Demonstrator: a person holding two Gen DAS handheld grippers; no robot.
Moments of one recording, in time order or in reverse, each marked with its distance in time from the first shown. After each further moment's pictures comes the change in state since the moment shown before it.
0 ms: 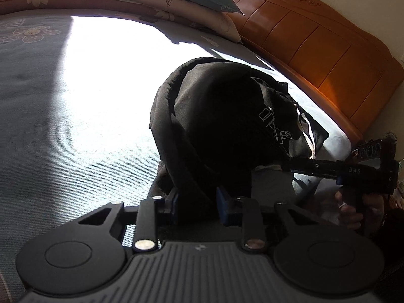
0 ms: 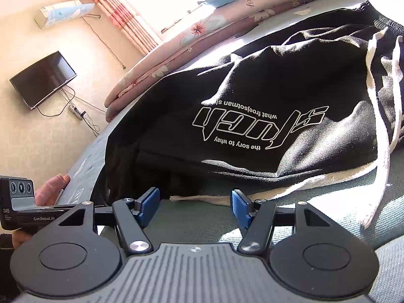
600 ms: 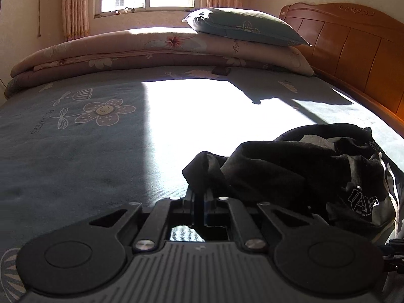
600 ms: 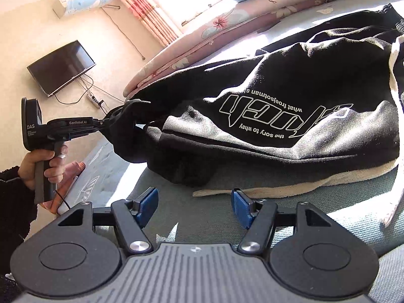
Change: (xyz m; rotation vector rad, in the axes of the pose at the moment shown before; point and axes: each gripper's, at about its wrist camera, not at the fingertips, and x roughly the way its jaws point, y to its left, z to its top) left arm -0.010 0.020 0.118 0.073 -0.177 0.454; right arm -0.002 0.008 -0.009 -0.051 0.032 0.083
